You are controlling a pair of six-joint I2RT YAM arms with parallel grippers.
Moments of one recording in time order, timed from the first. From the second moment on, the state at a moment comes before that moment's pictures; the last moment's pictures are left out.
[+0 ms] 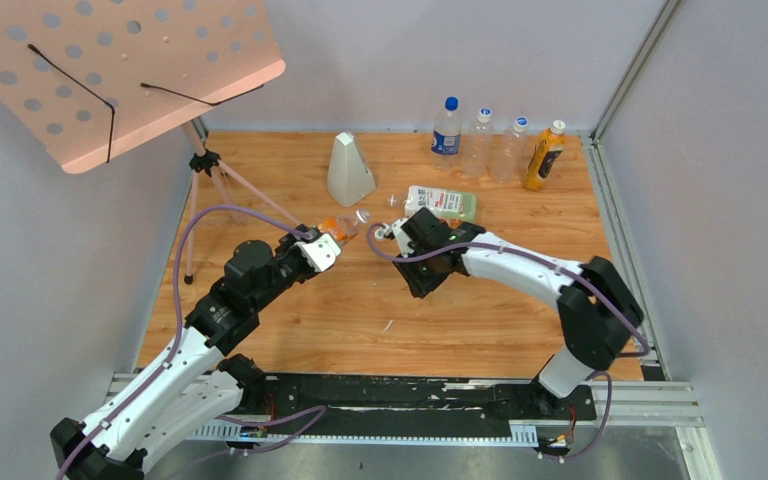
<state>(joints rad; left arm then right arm) -0.60 0.69 0.63 -0.17 0.07 0.58 0.76 1.57 1.13 -0.64 -0.12 0.01</state>
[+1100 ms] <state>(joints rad) -0.44 0.87 1.00 -0.64 0.91 0.68 0.65 1.09 1.19 -0.51 -0.96 -0.97</state>
